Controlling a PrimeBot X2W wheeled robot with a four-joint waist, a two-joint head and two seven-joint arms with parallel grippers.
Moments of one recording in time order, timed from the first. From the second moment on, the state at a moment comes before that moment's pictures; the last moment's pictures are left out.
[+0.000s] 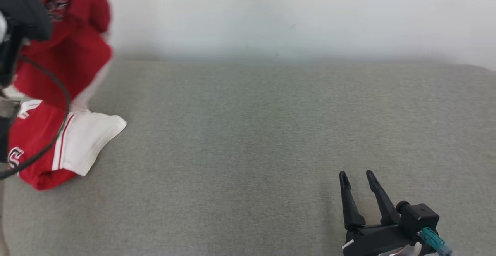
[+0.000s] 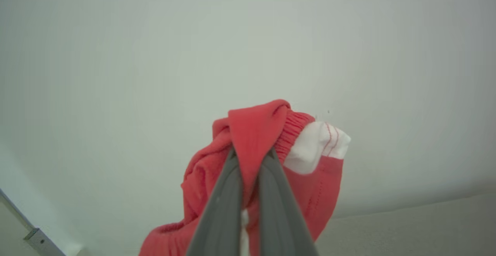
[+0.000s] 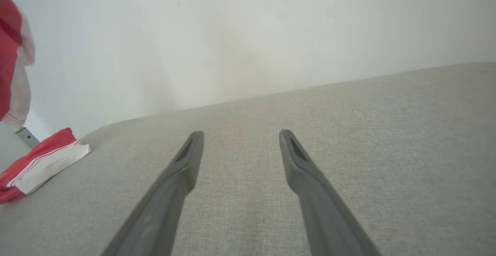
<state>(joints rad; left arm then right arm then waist) -1.11 0.44 -0.20 0.50 -0.41 -0.13 0.33 -0.09 -0.05 0.06 0.29 0.25 0.13 -0.26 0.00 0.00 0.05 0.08</state>
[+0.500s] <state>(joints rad) -0.92 0.23 -0.37 0.18 -0.56 -0.12 0.27 -0.08 -0.05 -0.02 0.25 0.07 0.13 -0.26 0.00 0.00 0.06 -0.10</state>
